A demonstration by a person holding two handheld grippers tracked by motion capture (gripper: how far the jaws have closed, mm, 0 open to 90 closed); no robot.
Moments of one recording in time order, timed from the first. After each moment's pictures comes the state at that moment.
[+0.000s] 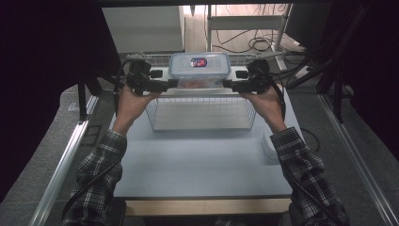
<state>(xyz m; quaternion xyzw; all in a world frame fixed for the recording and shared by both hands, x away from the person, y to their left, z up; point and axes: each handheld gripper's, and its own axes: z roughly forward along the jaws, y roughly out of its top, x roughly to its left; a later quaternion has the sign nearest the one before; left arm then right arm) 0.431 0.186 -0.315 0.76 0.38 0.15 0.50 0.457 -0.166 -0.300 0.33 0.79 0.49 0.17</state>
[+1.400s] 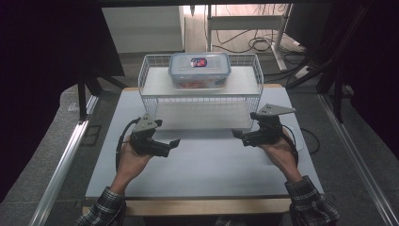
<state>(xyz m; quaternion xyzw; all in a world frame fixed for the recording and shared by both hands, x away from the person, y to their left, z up) 0.319 0.170 -0.427 0.80 0.33 0.19 0.47 0.370 -0.209 -0.397 0.31 0.80 0.48 0.18</state>
